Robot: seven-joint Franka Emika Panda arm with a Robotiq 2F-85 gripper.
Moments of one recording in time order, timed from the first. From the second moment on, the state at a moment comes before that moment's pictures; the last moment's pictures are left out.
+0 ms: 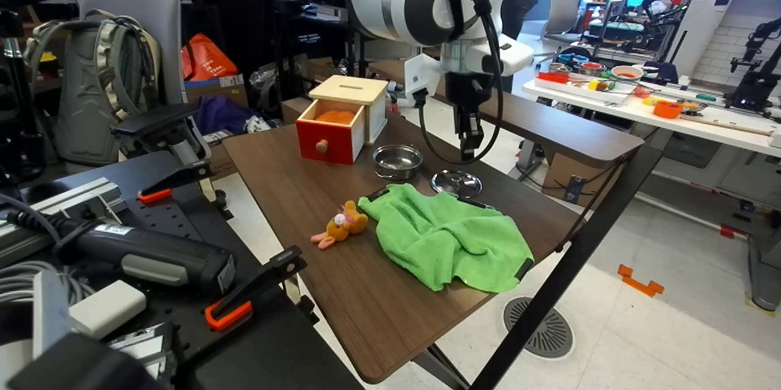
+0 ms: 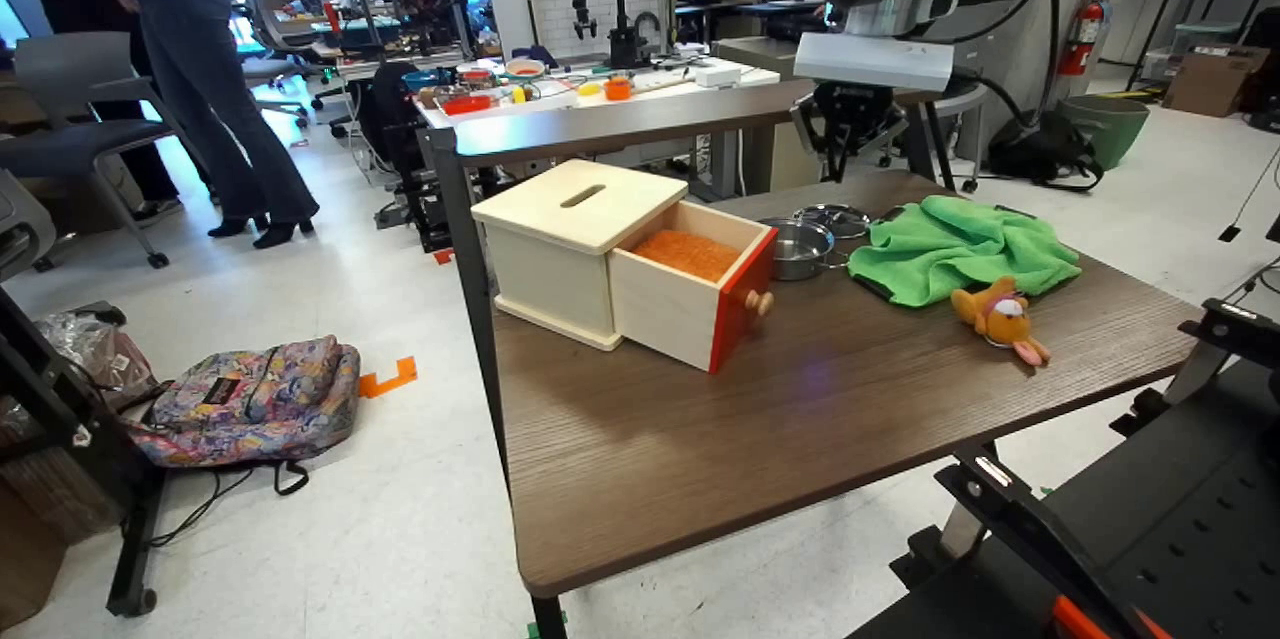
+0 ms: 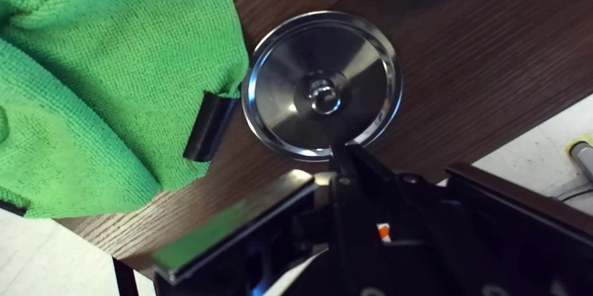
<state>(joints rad) 0.01 0.87 -0.15 -1.58 0.09 2.63 0.61</state>
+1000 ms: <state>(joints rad) -0.01 0.88 -0.13 -1.63 0.15 2.62 0.53</state>
